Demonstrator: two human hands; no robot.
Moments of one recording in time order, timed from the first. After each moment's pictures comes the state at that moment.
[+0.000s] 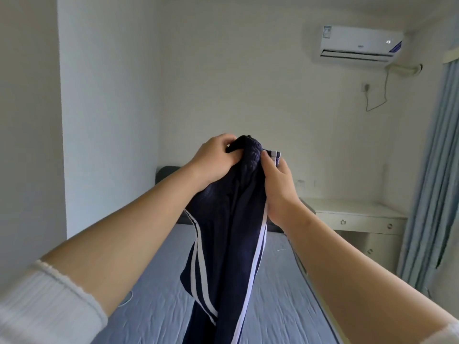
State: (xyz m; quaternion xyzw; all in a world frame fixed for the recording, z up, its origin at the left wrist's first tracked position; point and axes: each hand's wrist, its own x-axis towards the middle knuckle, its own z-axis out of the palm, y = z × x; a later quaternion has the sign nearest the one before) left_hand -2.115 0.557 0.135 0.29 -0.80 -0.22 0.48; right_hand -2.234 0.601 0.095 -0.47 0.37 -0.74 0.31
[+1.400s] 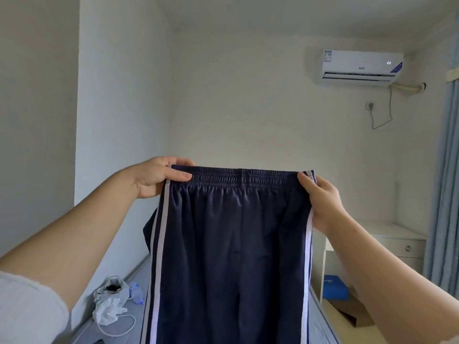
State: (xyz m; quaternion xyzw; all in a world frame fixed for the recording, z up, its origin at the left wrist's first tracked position) left_hand -2.018 0.500 0.153 0.28 -0.69 -0.53 0.41; right_hand -2.320 0.597 0.112 -0.42 0.43 -0.76 0.25
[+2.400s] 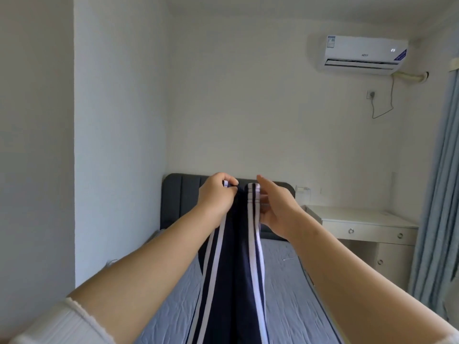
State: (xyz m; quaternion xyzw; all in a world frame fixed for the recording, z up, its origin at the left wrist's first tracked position) left_hand -2.127 0.550 0.082 0.39 -0.68 -0.30 0.54; right_hand -2.239 0.602 0.087 -0.41 0.47 -0.66 0.42
